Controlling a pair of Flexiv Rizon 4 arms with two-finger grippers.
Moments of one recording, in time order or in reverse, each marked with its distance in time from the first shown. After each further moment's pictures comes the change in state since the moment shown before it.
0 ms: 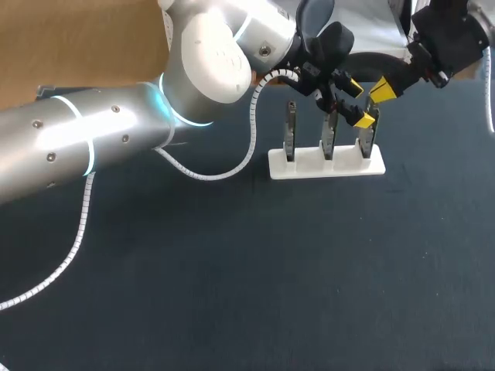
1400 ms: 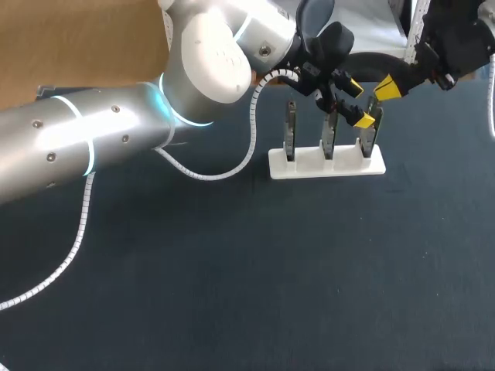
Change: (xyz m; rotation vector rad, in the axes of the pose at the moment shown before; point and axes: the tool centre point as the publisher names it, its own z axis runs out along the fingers) left arm 0.000 0.000 0.000 0.000 0.000 0.000; right arm 0.001 0.001 -0.008 0.017 -0.067 -0.019
